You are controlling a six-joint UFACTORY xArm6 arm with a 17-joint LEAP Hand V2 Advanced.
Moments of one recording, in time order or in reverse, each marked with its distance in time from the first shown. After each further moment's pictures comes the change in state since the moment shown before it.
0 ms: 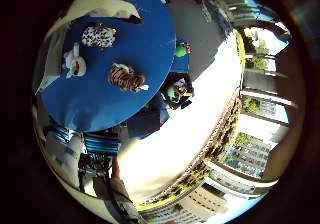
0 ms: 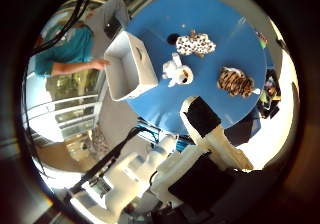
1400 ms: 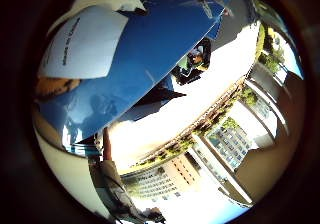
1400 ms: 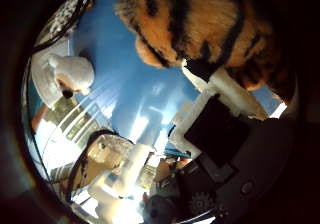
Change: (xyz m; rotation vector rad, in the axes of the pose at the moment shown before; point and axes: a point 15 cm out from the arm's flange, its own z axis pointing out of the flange) arm 0.092 -0.041 0.294 -0.471 0.019 0.073
